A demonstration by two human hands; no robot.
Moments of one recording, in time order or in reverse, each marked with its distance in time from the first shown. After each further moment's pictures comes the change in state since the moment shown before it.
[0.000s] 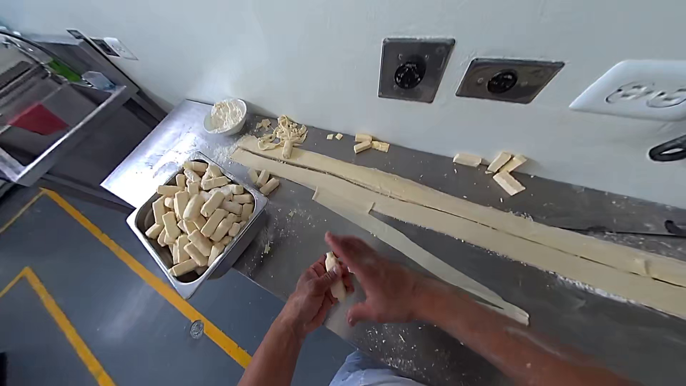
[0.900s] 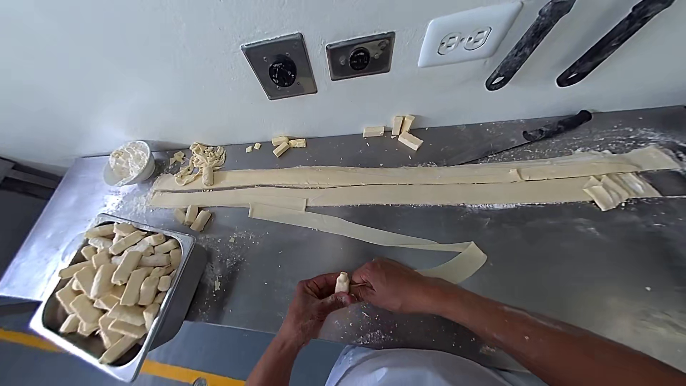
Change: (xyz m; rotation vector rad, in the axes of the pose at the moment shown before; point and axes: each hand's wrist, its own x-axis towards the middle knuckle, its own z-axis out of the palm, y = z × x) left_hand 0.017 -0.051 0.028 0.560 -0.254 -0.079; right_hand -0.100 0.023 -0.006 0.191 -0.164 0.571
